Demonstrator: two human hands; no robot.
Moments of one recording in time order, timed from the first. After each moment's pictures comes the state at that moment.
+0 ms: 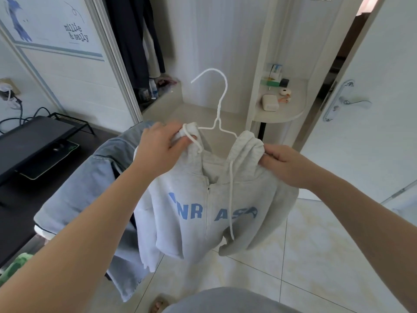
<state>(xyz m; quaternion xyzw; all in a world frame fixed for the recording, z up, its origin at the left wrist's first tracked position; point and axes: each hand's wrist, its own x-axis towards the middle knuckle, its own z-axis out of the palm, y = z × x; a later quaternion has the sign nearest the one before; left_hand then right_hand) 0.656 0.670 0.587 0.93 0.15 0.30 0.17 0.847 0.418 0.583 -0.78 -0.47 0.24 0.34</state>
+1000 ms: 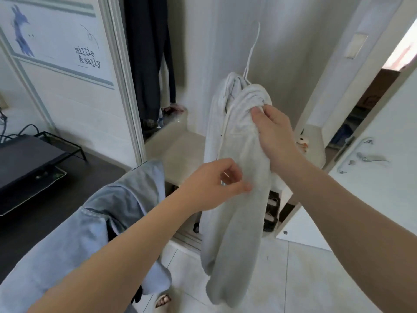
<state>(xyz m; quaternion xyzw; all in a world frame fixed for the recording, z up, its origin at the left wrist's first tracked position) 0.747 0.737 0.606 0.87 0.10 0.15 0.45 0.884 0.651 0.683 -0.72 -0.31 0.07 0.62</state>
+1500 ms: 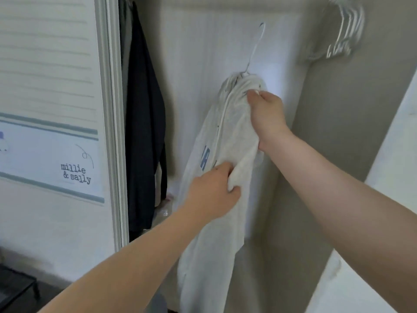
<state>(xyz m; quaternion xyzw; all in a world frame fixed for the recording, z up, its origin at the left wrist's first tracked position) 0.859 0.931 0.758 0.92 0.07 0.29 0.24 0.955 0.858 0.895 -0.63 -0.31 -0.09 0.71</state>
